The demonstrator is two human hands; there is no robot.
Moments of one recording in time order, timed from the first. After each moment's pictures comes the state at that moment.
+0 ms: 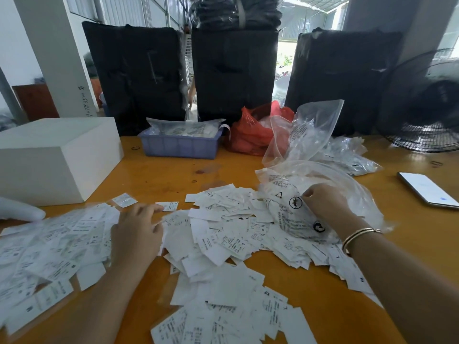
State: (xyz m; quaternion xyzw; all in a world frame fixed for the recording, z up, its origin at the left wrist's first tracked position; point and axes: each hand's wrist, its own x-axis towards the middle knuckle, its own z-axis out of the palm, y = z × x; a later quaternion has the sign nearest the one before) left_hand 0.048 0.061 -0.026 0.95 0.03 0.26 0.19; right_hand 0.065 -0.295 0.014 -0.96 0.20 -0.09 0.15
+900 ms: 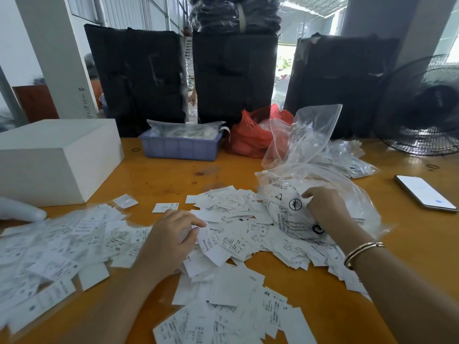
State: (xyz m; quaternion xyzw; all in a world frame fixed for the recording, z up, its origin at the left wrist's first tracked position) left_hand 0.030 0.038 -0.023 0.90 -0.26 0.22 0.29; right_hand 0.056 -0.291 0.007 -0.95 0.20 -0.14 0.20
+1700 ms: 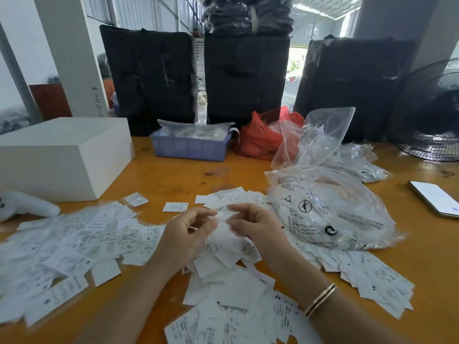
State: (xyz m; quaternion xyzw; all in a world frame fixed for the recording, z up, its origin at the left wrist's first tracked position) left_hand 0.027 0.028 -0.015 0.81 -0.16 0.10 0.55; right_hand 0.018 -0.145 -0.004 -0.71 -0.05 -0.03 0.70
